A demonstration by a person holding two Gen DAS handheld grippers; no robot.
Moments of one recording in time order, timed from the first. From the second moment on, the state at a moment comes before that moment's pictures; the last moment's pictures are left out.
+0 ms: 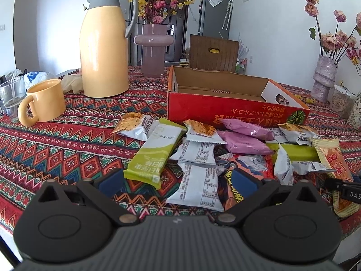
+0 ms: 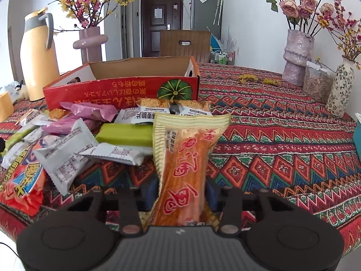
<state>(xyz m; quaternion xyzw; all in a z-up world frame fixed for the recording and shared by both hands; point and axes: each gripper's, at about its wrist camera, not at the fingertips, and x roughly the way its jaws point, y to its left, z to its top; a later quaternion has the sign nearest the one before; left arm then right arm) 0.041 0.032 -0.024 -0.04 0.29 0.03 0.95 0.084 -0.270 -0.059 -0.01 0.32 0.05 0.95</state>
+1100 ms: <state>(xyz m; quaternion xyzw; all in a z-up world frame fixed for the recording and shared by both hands) 0.086 0.015 -0.040 0.00 0.38 -0.03 0.92 0.067 -0.284 -0.031 0.00 0.27 0.06 0.96</state>
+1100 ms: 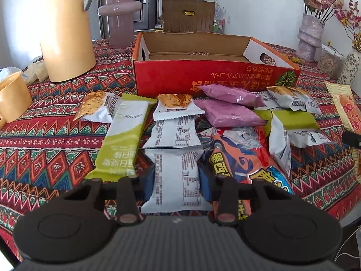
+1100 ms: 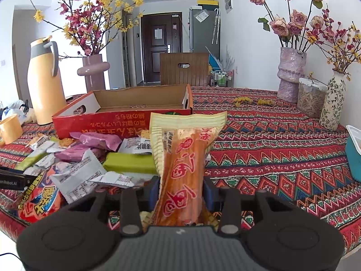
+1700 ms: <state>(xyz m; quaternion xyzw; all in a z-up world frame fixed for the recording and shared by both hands) 0.080 0.028 0.013 -0.01 0.33 -0.01 0.94 0.089 -0.286 0.002 0.01 0.25 0.08 0.97</state>
